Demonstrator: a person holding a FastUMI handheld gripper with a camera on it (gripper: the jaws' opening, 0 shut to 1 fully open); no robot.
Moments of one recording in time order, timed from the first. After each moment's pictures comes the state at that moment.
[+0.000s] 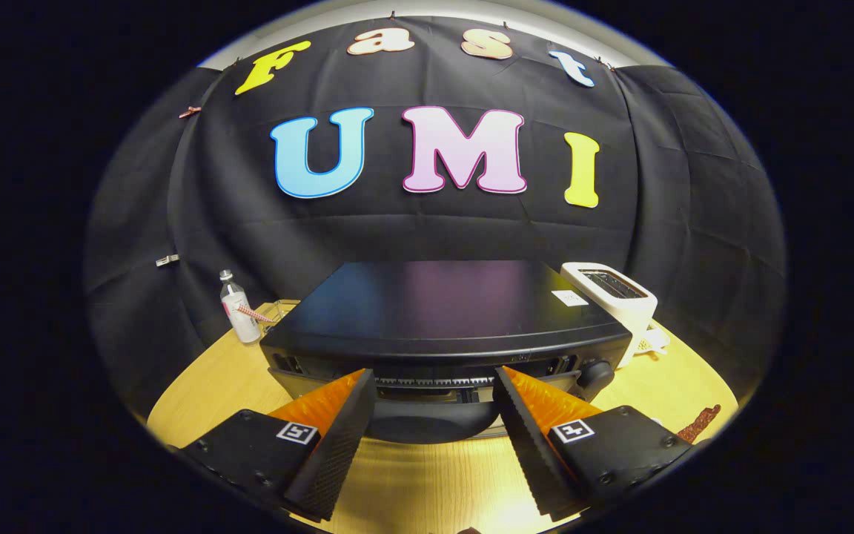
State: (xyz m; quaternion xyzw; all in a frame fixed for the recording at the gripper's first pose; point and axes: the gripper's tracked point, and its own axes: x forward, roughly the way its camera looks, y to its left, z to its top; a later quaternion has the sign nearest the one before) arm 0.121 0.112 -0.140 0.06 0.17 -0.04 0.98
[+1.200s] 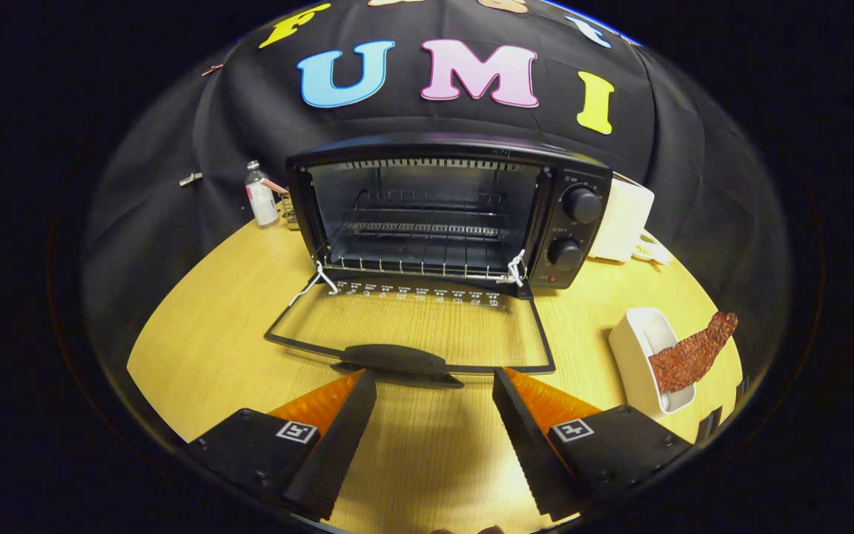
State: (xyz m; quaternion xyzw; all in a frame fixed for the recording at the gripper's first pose) arm -0.010 0.103 -0.245 0.03 0.32 0.02 0.95
